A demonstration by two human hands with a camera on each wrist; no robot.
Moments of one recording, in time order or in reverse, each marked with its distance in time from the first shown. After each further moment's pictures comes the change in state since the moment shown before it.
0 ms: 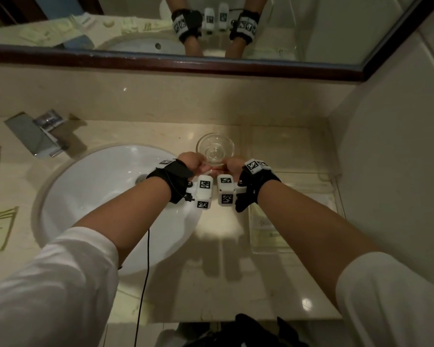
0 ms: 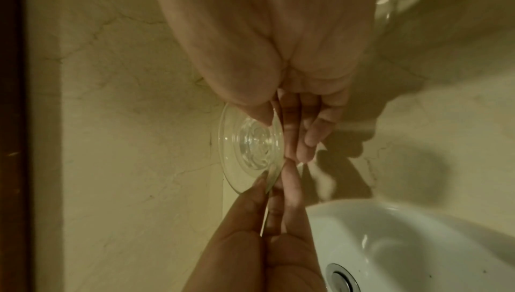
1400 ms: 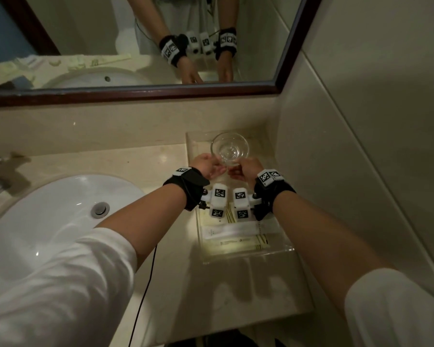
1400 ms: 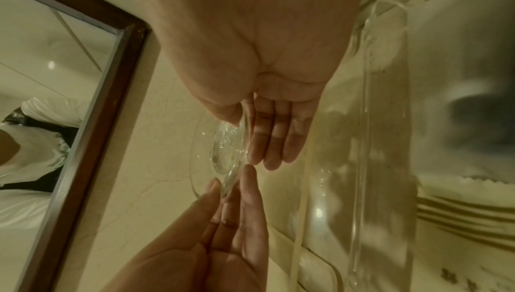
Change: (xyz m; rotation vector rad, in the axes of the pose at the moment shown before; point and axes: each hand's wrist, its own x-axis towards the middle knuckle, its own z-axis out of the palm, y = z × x) left_hand -0.031 0.020 0.178 -0.196 -0.233 0.132; right_hand -0.047 0.008 -0.164 0.191 0.284 -0.308
